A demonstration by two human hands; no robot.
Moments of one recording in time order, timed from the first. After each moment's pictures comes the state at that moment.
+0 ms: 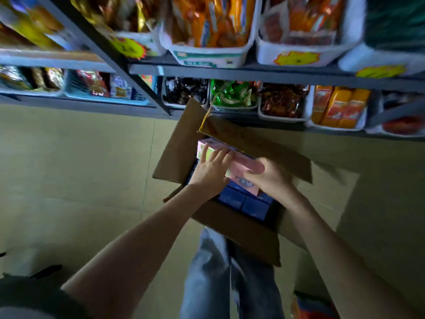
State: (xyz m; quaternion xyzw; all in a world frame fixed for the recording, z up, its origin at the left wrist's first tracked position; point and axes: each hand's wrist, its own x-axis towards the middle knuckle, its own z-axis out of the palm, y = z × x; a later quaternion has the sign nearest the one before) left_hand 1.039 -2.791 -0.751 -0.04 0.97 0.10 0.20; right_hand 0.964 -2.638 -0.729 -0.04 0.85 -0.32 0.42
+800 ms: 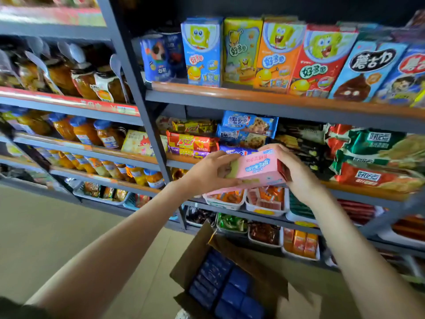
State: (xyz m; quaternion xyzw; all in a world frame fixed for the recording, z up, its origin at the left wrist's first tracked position) left_hand 1.001 -2.864 -0.255 -0.01 0.95 0.31 -0.09; right_hand 0.903 -2.667 -0.229 -0.23 0.65 -0.66 0.30
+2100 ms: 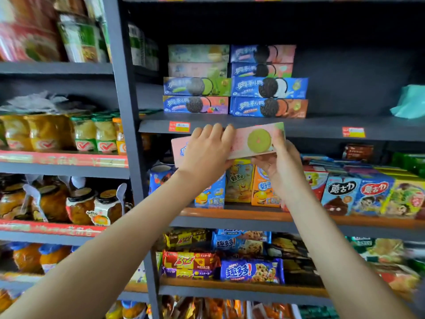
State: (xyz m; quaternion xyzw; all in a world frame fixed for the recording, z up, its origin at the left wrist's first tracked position) left_hand 0.928 -2.961 0.004 0.02 0.85 -0.19 -0.49; right_hand 0.867 -2.807 -0.012 -0.21 0.48 -0.85 0.00
